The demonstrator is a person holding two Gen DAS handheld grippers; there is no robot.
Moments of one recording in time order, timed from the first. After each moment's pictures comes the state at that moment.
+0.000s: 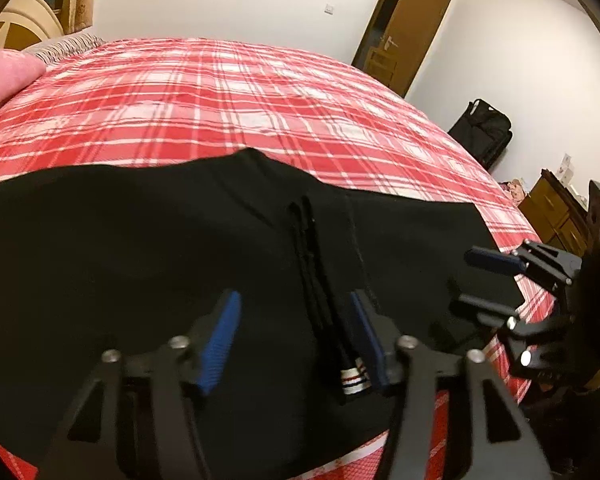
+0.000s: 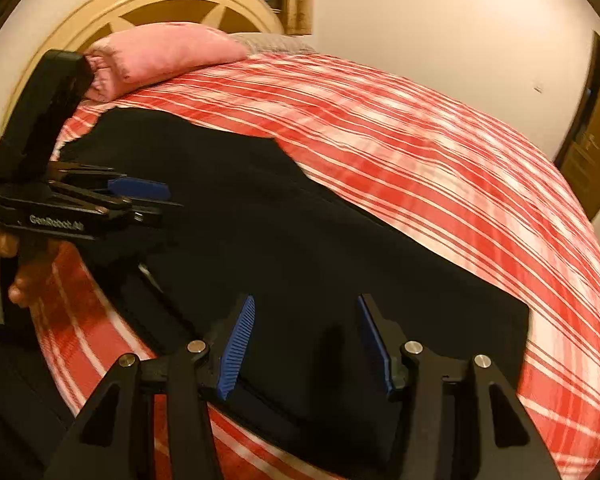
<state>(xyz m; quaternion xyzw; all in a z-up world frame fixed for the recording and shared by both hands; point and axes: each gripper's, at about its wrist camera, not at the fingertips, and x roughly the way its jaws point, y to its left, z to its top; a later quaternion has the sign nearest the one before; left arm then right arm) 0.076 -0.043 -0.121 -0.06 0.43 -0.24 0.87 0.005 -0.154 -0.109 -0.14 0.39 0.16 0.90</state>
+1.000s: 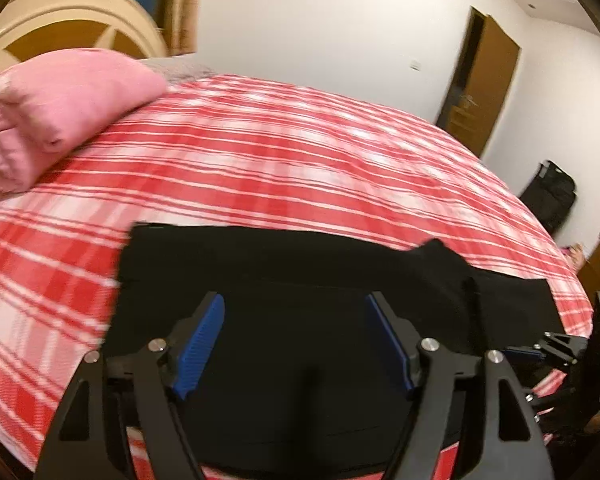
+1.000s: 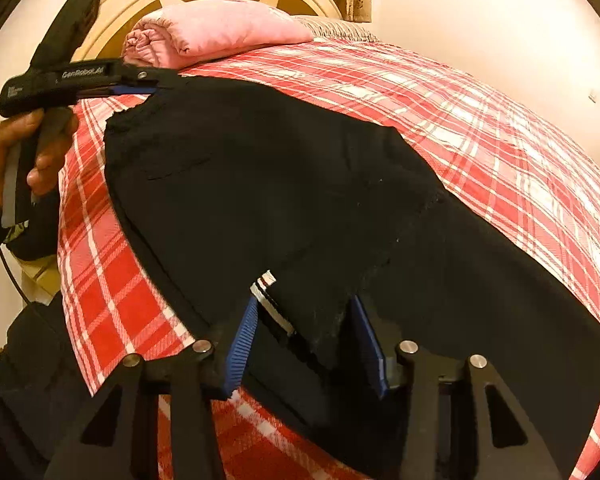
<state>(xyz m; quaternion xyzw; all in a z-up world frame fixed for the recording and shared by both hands) 0.076 0.121 -0.087 -0.08 0.37 -0.08 0.92 0.016 -0.081 -0.138 -0.14 0.41 0.24 0.87</state>
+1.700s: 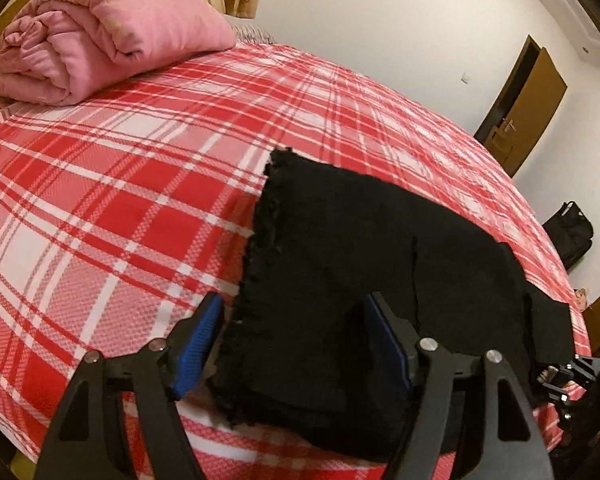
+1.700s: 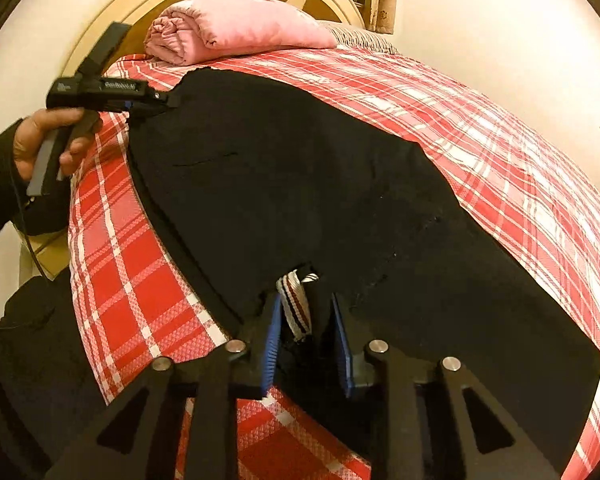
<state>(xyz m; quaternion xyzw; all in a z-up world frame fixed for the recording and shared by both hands) 0.078 0.193 -0.141 -0.16 0.40 -0.03 0.90 -0.002 -0.072 -0.136 -0.18 0.40 0.26 0.86</state>
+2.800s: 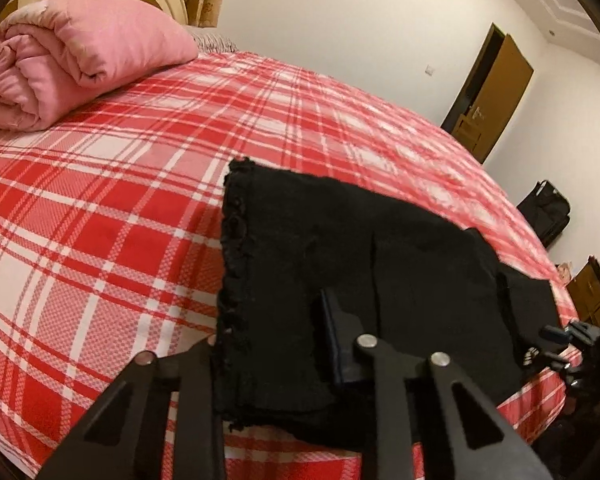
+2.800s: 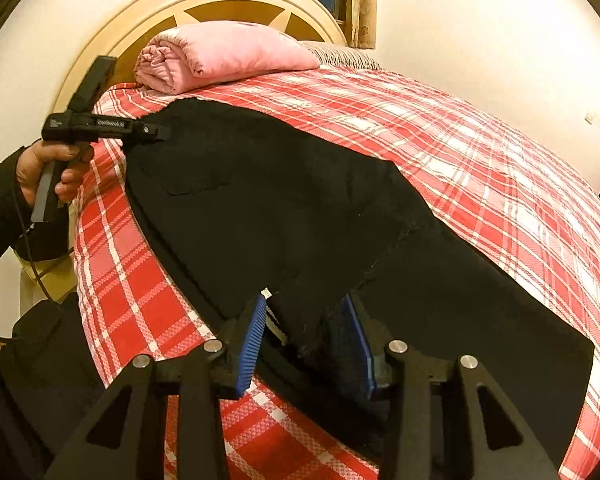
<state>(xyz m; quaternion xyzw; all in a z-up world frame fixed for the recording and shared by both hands) 0.069 0.187 -0.125 -0.15 0.38 -0.10 0.91 -0.009 -0.083 -0.122 -0.16 0.37 0.25 0.88</state>
